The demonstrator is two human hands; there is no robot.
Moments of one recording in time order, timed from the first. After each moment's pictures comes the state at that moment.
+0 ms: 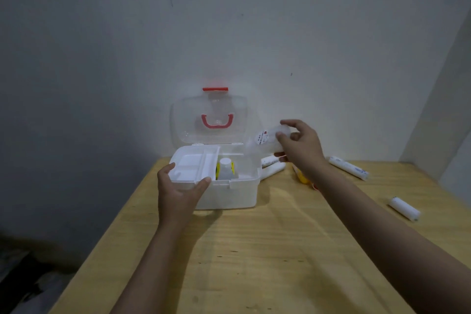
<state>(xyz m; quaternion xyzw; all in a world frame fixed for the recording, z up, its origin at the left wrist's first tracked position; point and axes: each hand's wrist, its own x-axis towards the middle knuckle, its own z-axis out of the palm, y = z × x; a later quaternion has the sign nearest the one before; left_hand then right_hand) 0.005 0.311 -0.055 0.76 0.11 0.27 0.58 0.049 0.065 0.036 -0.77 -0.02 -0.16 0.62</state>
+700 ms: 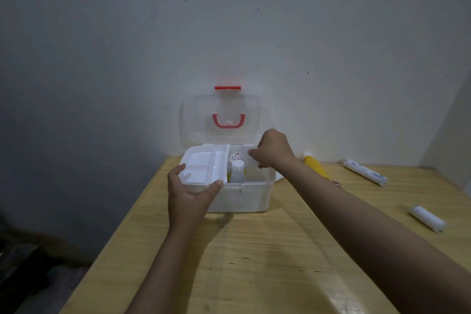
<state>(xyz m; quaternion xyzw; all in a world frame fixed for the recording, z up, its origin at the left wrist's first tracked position) 0.010 0.316 -0.063 0.76 0.10 0.27 0.58 0.096 0.140 0.033 -0.93 -0.02 -0.05 0.36</state>
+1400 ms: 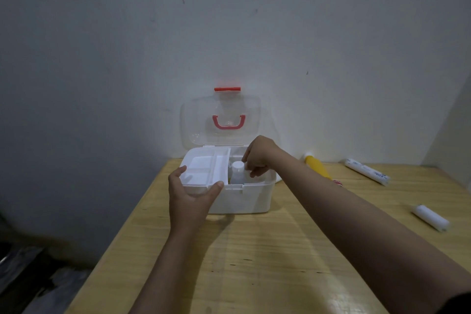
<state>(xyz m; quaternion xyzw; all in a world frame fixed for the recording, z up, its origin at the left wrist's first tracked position) 0.005 0.312 -0.056 0.77 0.10 0.27 0.57 0.110 0.159 0.033 -0.93 0.01 0.17 0.34</state>
